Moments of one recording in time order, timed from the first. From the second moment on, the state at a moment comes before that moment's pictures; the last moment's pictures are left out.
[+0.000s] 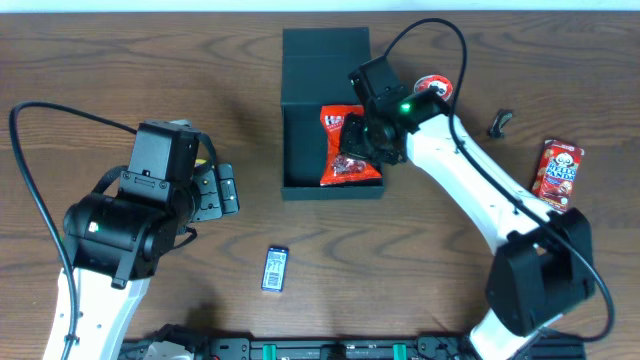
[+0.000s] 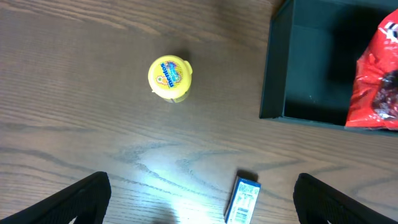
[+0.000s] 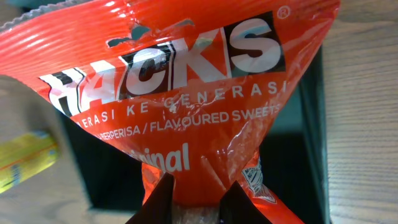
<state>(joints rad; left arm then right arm) -0.30 1.11 1.33 -1.28 -0.13 -0.40 0.48 1.83 1.48 -0.88 -0.13 0.73</state>
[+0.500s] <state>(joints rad) -0.30 1.11 1.33 -1.28 -0.13 -0.40 0.48 1.86 1.49 -0.87 -0.07 0.73</state>
